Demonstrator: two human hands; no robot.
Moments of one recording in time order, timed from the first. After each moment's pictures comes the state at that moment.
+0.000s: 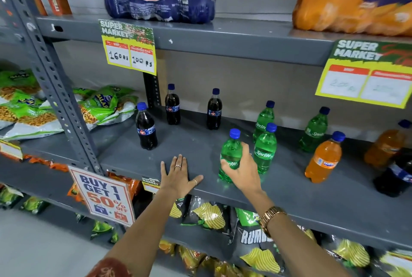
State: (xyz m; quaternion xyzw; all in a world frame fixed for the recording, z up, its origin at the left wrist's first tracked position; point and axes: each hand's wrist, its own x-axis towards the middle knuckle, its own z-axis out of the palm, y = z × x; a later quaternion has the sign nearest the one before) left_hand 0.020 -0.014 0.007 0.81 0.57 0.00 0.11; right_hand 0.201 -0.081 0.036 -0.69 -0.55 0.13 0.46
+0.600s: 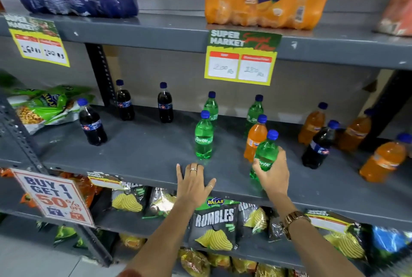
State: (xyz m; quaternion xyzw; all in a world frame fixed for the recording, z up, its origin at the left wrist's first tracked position) left_hand 0.183 -0.132 -0.005 0.86 0.49 0.12 0.05; right_hand 0.375 -0.213 0.031 -0.73 -0.40 0.03 0.55
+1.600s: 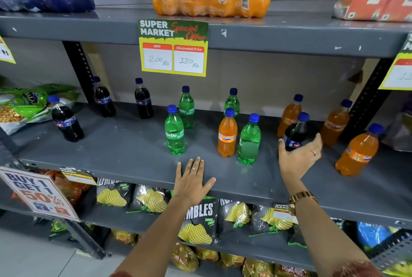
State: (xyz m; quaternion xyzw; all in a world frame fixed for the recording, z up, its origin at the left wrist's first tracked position) left_hand 0.256 -0.170 -0.004 0.88 0.47 0.02 0.06; right_hand 0.515 -0.231 0.031 -0.79 -0.23 -0.09 0.56
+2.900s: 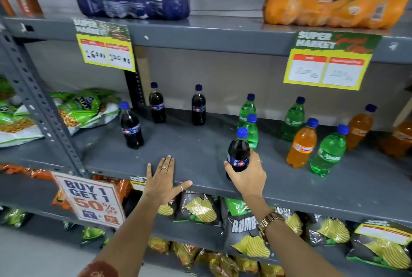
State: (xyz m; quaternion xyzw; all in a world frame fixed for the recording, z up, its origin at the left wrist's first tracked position) left_hand 0.007 -0.038 0.004 0.85 0.52 0.02 0.06; right_hand 0.211 -0.131 0.028 -0.76 -0.38 0.04 0.53
